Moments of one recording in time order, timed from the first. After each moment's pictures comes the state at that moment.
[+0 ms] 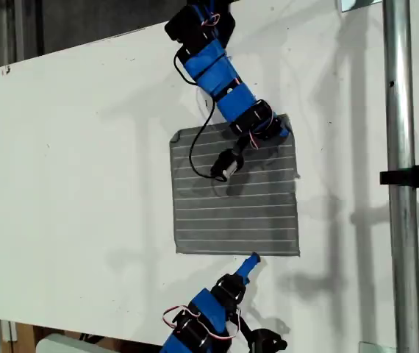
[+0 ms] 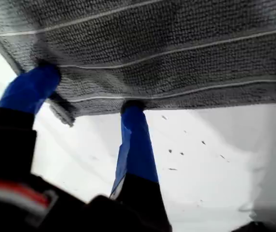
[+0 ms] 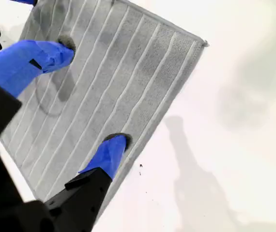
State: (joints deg) arm 0 27.9 115.8 111.2 72.2 -95.8; arm 1 -30.6 60.2 77.0 81.8 69.2
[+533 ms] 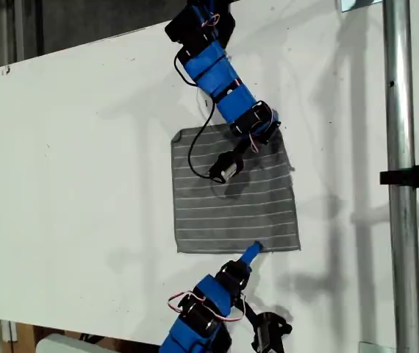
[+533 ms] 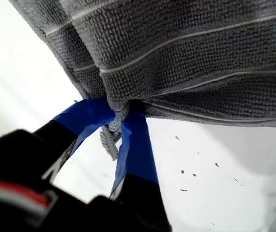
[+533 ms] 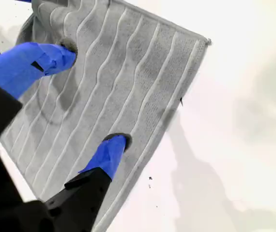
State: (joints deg) arm 0 25.3 102.1 99.8 73.2 -93.2; arm 1 -29.4 59.9 76.5 81.1 70.0
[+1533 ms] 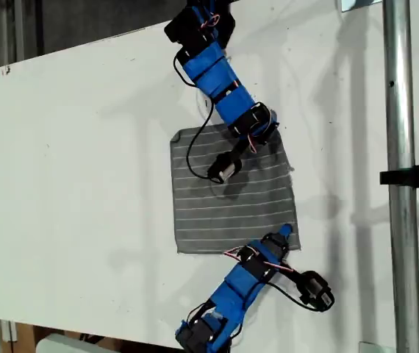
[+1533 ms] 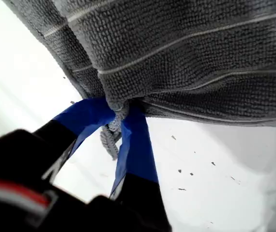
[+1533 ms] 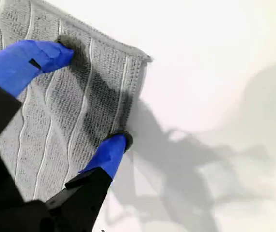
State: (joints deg) arm 0 29.7 52.6 63.3 78.5 -98.1; arm 1 -28.7 59.9 76.5 81.5 70.0
